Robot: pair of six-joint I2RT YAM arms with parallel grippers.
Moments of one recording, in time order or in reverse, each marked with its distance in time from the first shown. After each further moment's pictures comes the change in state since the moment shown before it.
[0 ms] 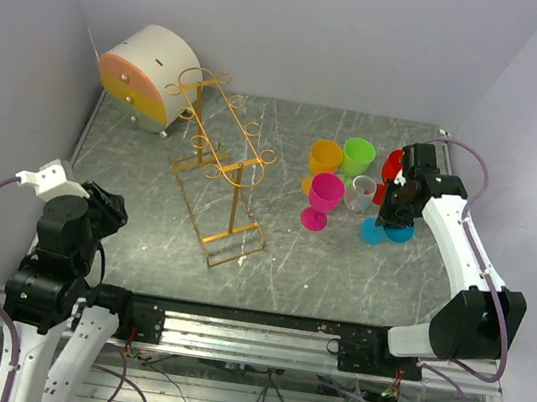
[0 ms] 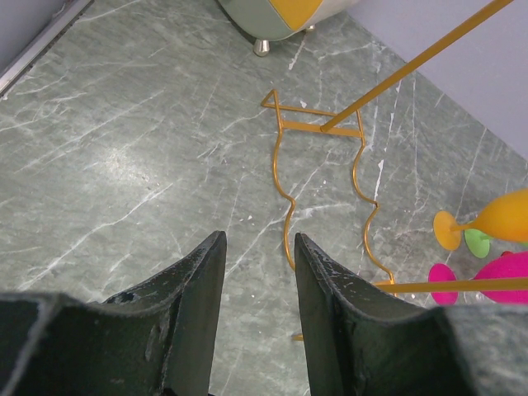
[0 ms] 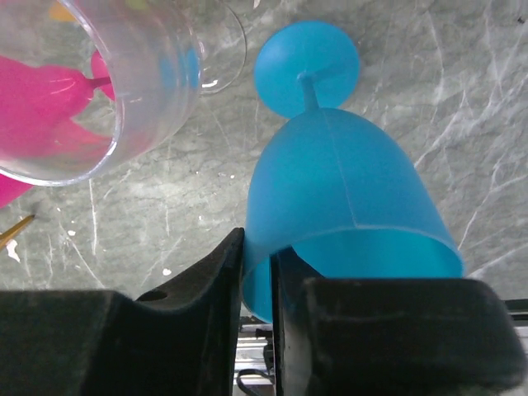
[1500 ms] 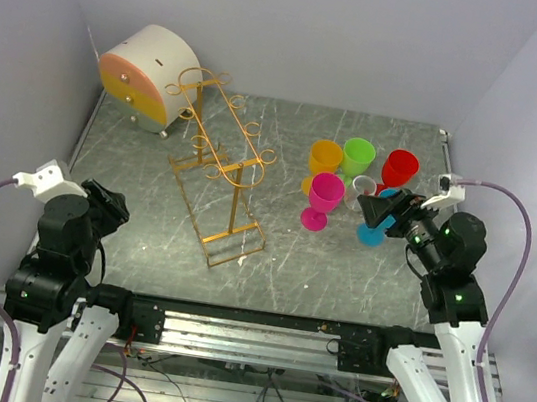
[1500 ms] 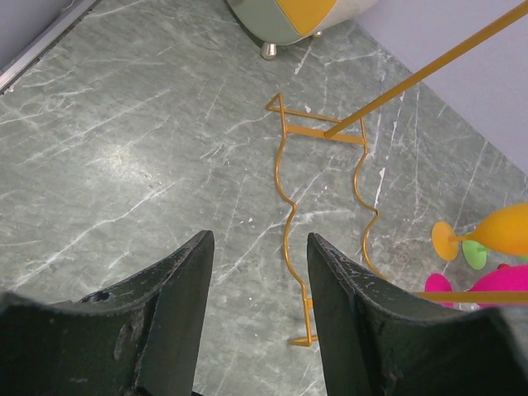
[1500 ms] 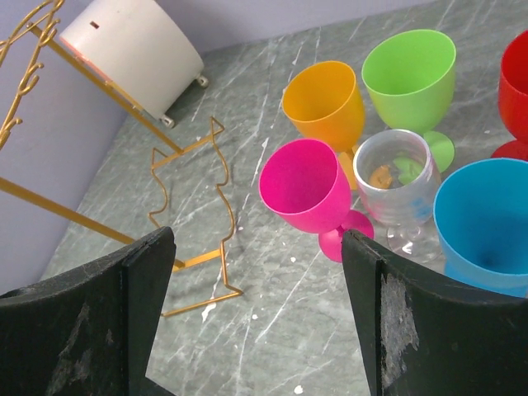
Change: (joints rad) left arm 0.000 0.006 0.000 -0.005 -0.027 -0.037; right arm 0.026 -0.768 -0.454 0.692 -0.327 0.150
